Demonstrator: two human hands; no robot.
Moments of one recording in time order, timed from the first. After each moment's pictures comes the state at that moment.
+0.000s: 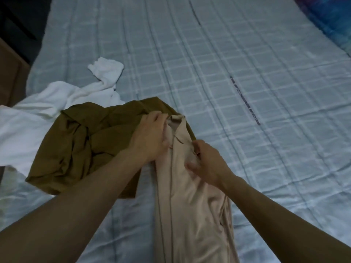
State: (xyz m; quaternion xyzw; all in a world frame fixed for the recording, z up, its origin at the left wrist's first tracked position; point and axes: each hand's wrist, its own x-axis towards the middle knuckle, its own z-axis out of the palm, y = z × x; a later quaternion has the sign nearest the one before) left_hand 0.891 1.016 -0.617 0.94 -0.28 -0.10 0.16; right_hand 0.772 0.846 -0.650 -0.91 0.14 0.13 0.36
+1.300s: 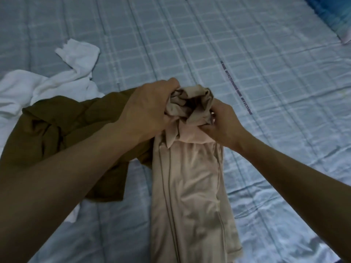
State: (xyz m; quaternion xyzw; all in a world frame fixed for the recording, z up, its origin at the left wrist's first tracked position) left_hand 0.925 0.978 -0.579 0.84 -0.45 0.00 0.32; right_hand 0.825 0.778 -0.620 -0.92 0.05 -0.06 0.37
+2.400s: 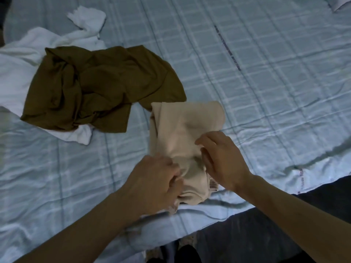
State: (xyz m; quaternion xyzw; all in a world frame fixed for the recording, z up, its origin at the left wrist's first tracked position) left_hand 0.633 1.085 -0.609 0.86 -0.46 -0.15 0.15; right_hand 0.576 0.863 -0.633 -0.98 -0.01 -0.05 0.22
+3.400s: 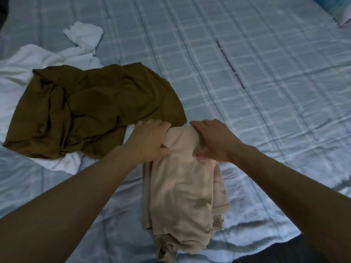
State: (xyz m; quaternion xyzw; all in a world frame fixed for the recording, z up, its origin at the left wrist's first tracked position) left_hand 0.798 1.017 -0.655 0.90 -0.39 -0.20 0.03; right_hand 0.708 0.809 -0.646 -0.98 -0.01 0.17 0.13
